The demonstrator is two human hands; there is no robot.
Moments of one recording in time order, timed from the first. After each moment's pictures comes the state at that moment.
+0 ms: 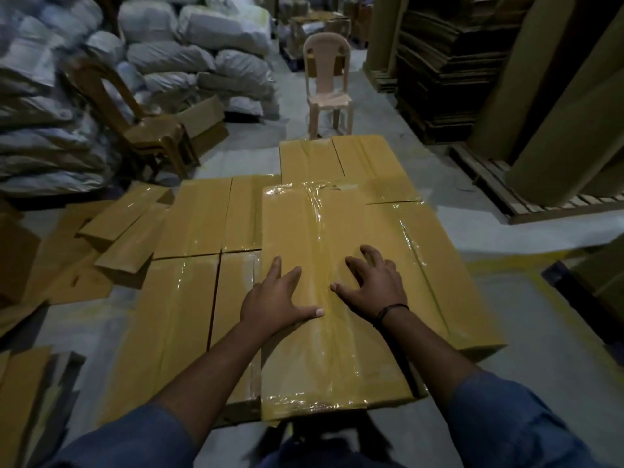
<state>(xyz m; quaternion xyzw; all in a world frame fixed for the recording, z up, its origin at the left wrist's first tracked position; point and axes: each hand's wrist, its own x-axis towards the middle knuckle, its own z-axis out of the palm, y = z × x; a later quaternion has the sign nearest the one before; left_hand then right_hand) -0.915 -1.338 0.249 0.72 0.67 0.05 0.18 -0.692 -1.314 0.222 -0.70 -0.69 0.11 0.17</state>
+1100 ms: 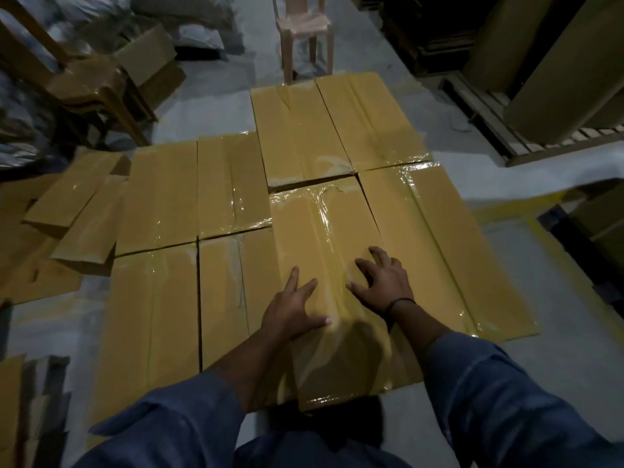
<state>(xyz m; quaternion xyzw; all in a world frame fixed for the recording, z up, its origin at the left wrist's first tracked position) -0.918 -1.223 0.084 0.73 0.59 -0.02 0.36 -0.669 -1.213 0.086 -0.73 -0.65 0.19 0.01</state>
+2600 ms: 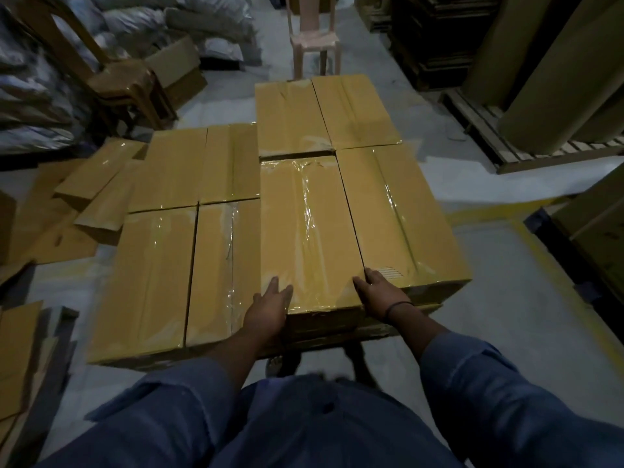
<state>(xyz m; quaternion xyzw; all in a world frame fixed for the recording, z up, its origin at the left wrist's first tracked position) -0.878 -1.409 0.064 0.72 0.64 -0.09 0.24 -0.579 -1.388 0.079 -0.60 -0.77 0.18 -0.15</state>
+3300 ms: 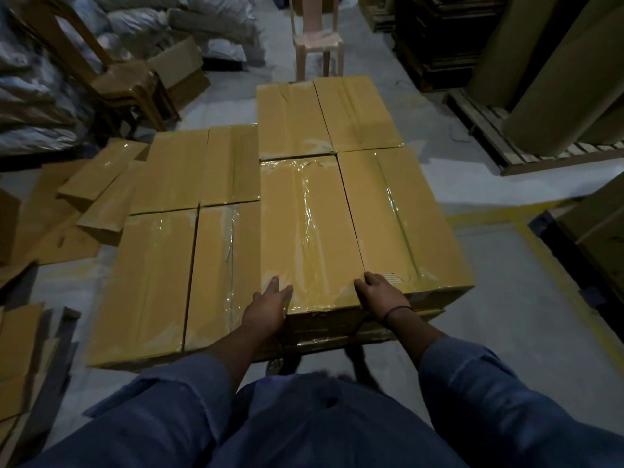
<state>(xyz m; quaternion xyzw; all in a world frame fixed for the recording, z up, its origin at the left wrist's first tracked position) -0.875 -1.394 0.073 0.73 0.64 -0.10 0.24 -0.578 -1.378 0.076 -0.59 -0.78 0.14 -0.13</state>
